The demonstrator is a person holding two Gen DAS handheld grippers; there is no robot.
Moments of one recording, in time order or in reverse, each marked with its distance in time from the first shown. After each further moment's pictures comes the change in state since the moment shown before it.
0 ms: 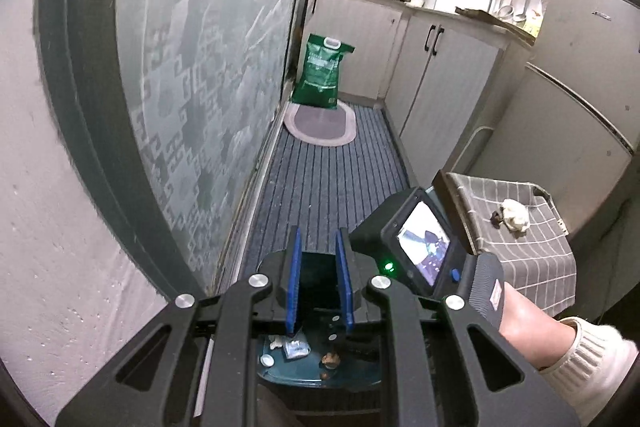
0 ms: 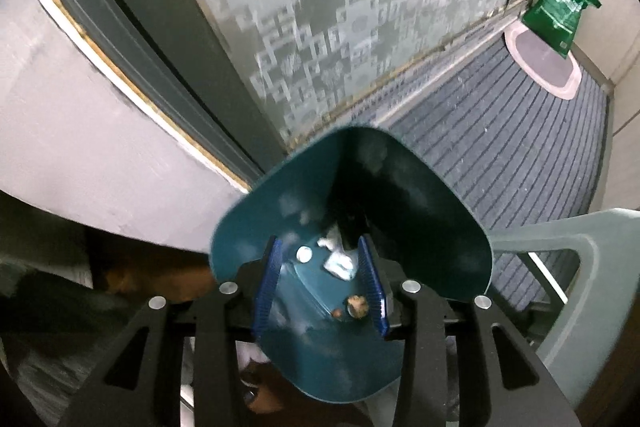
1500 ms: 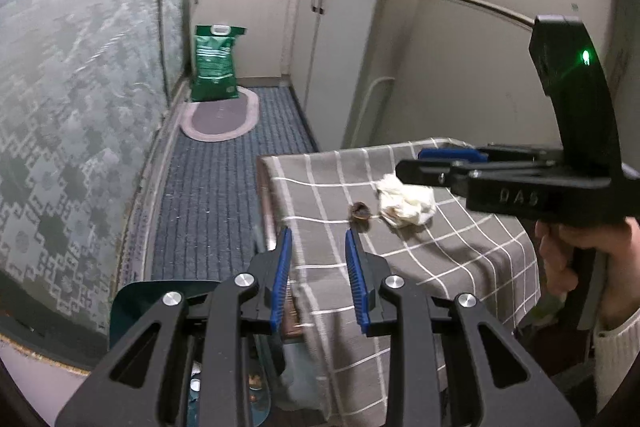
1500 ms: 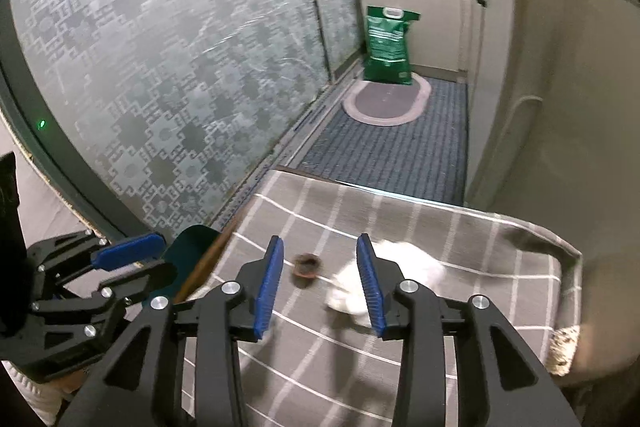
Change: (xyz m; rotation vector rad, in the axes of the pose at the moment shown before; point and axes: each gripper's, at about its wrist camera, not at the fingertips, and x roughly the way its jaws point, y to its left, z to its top) left arm 0.096 -0.185 -0.006 0.221 0.084 -0.220; right arm -0.210 -0.192 -0.132 0.391 -0.412 -0.211
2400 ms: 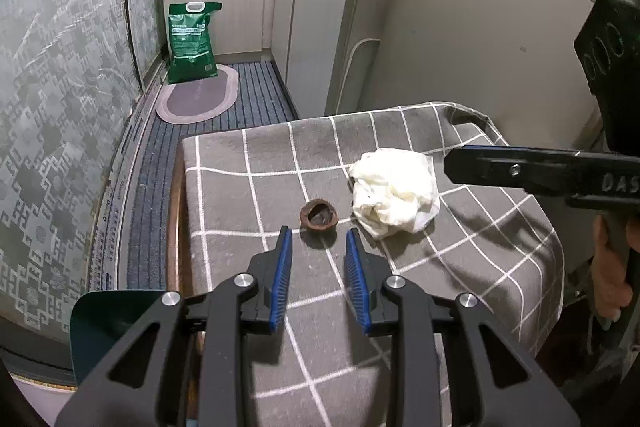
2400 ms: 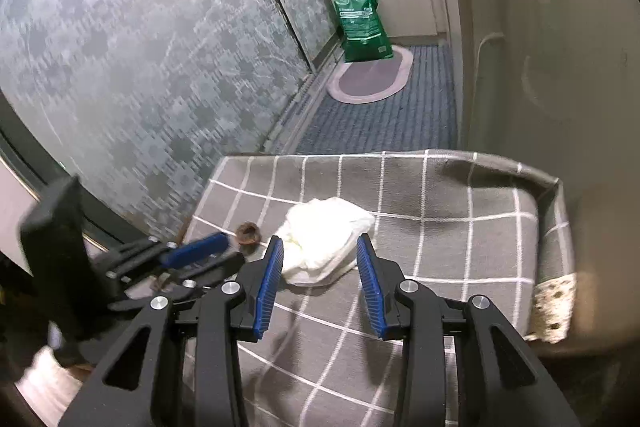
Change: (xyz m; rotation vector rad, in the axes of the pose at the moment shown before) left arm 0.078 -0.029 0.005 0.034 0.090 -0.013; right arm -0.005 -0.068 -0.025 0.224 0.027 0.116
